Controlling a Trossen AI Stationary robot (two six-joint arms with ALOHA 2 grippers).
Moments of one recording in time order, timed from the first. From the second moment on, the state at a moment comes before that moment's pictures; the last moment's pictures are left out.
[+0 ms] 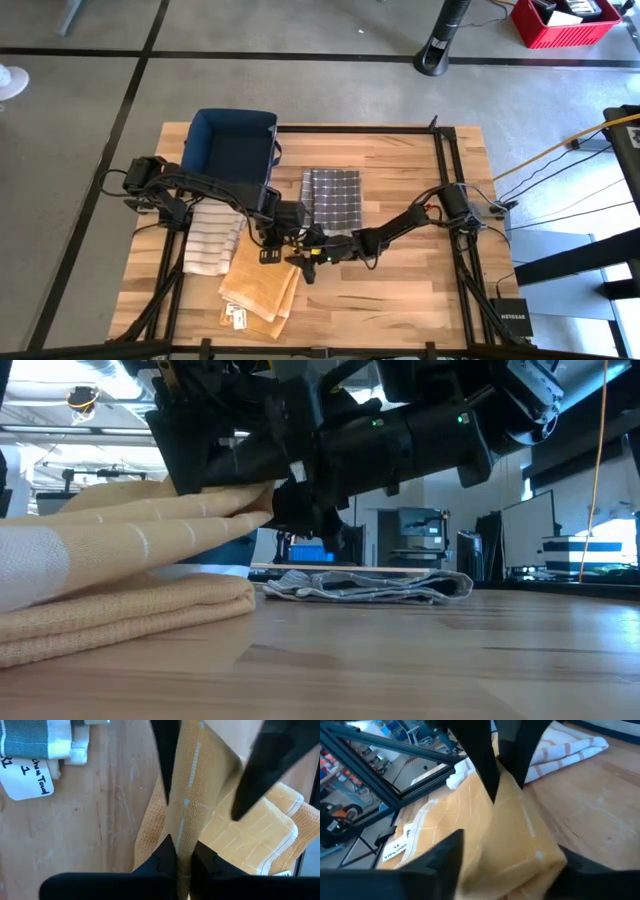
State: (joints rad) left arm -0.11 1.68 1.22 -0.88 0.26 -0.20; right arm 0.28 2.13 1.09 0.77 0.26 0.58
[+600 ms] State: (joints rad) left arm -0.12 1.56 1.22 -0.92 0.20 -0.35; right arm 0.30 2.13 1.10 0.76 0.24 0.36
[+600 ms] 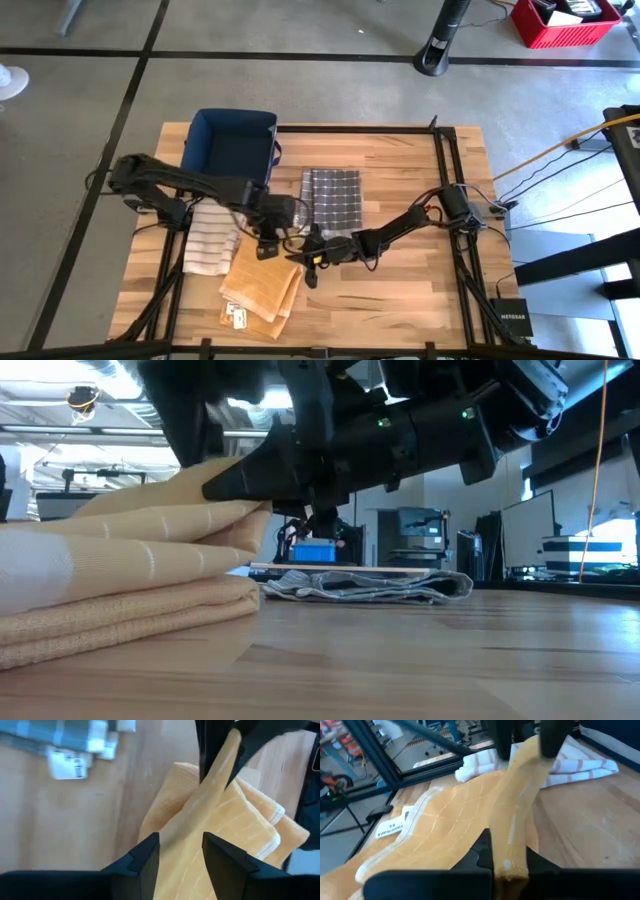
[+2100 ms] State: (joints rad) left arm -0.16 1.42 0.98 -0.98 0.14 -0.31; right arm 0.32 2.02 1.15 0.53 0.33 0.10
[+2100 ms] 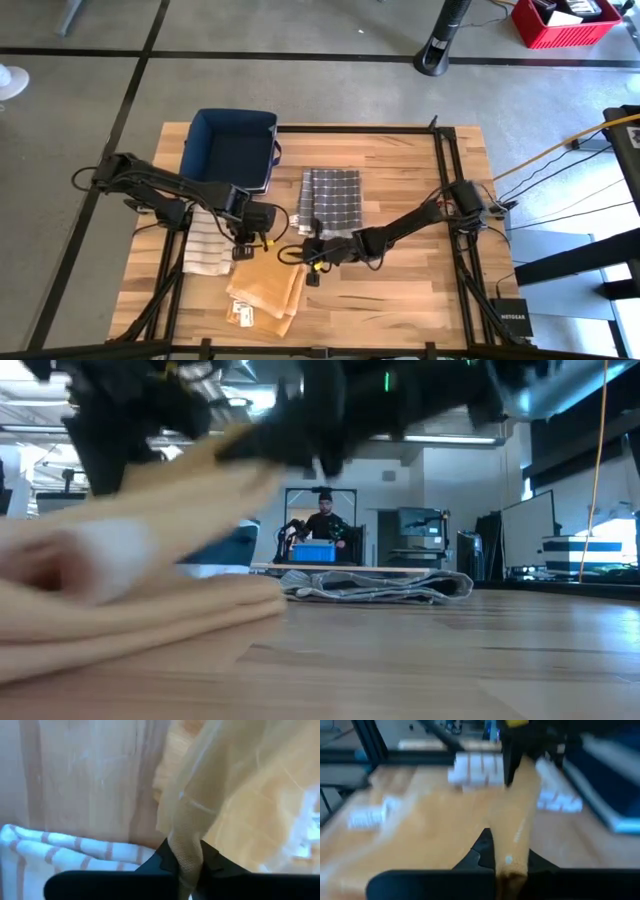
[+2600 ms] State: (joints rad) left arm -0.35 1.40 1.31 -0.99 -0.01 -0.47; right arm 0.39 1.71 1.20 0.12 0.44 -0.01
